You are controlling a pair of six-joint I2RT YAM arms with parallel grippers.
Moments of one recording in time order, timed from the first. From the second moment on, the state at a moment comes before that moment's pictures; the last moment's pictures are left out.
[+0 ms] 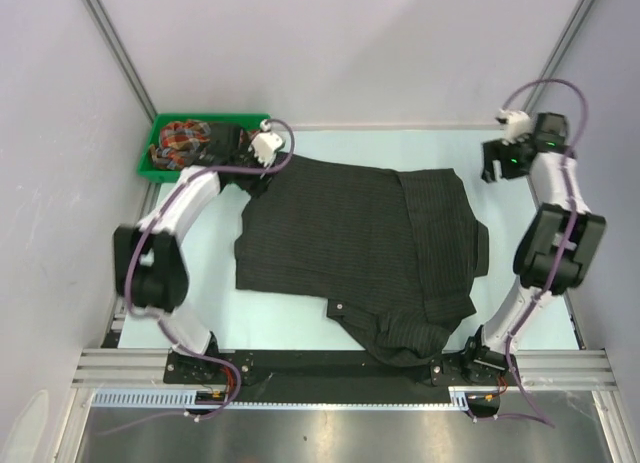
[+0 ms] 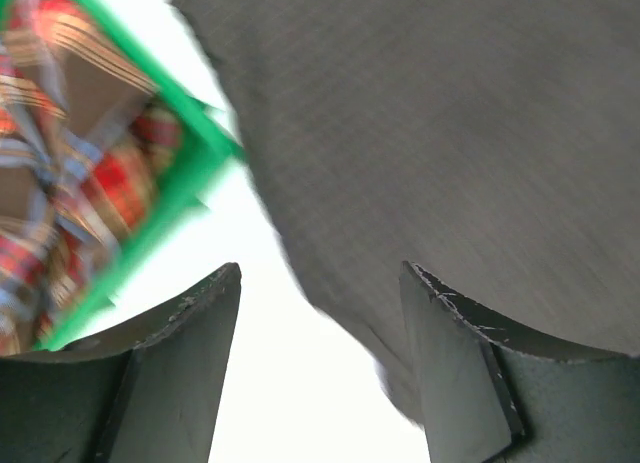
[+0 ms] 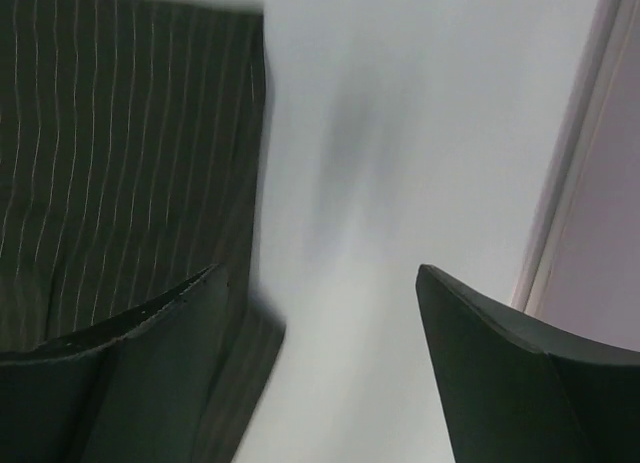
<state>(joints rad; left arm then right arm) -0.19 1.78 1.46 -0.51 0.24 0.57 -0.27 1.91 1.61 -0.52 -0.30 -0.44</state>
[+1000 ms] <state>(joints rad) -0.26 1.32 0.93 -0.64 0.42 0.65 -0.25 1.64 0.99 -1.08 -0.39 -0.64</state>
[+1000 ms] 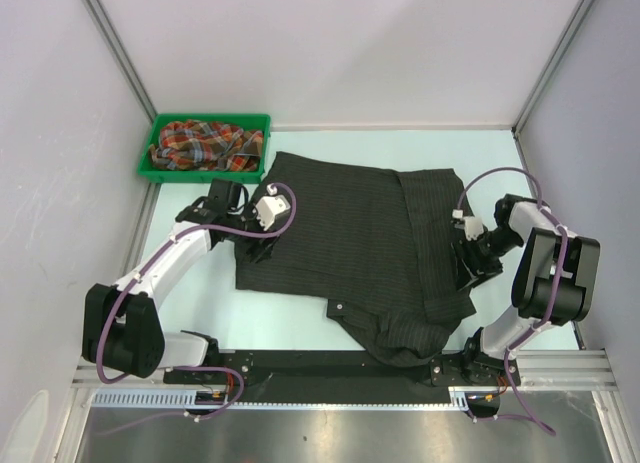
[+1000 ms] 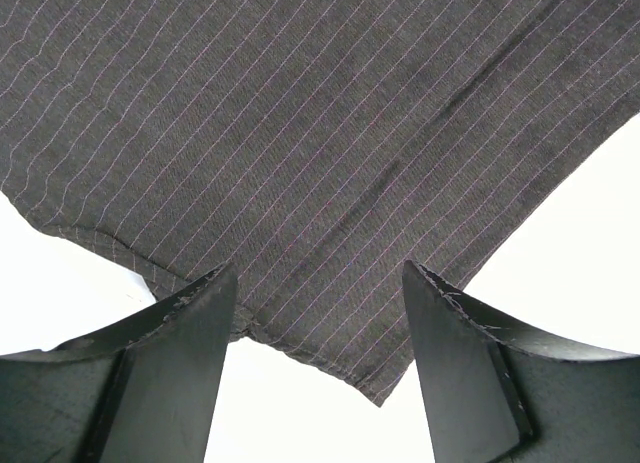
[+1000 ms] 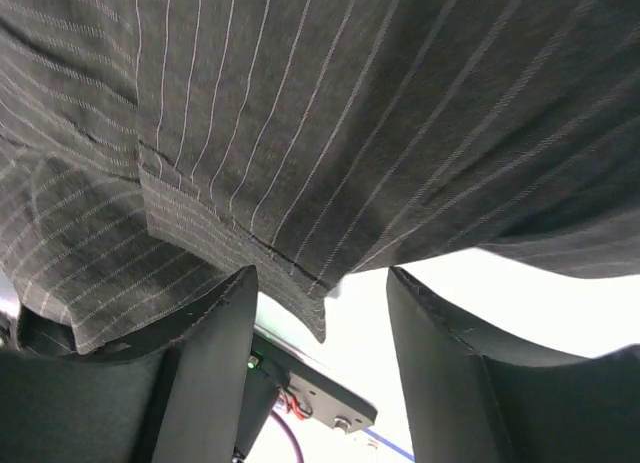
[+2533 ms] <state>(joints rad) -0.25 1.36 0.98 -0.56 0.41 0.59 -0.14 2.16 2.09 -0.46 -0.47 -0.26</state>
